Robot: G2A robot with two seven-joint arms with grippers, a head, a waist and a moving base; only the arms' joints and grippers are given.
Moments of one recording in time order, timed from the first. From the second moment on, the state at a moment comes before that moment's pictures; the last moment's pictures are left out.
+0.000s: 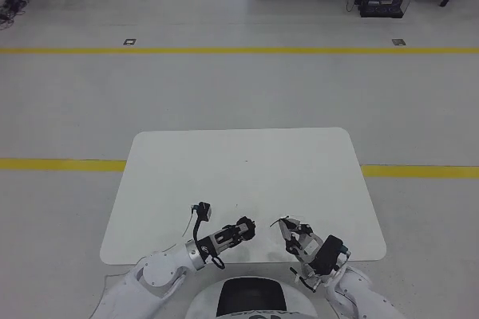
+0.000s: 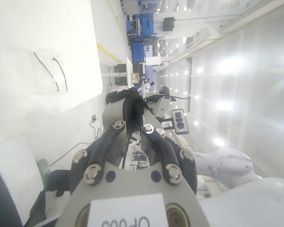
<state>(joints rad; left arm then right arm) 1.65 -1.05 -0.95 -1.65 -0.32 -0.34 -0.46 -1.83 -1.07 1.08 -1.59 -1.39 -0.34 -0.84</state>
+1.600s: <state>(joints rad) 1.66 -1.06 -0.86 -1.71 0.32 -0.34 -0.13 -1.81 -1.06 1.05 -1.56 -1.35 -0.34 -0.88</state>
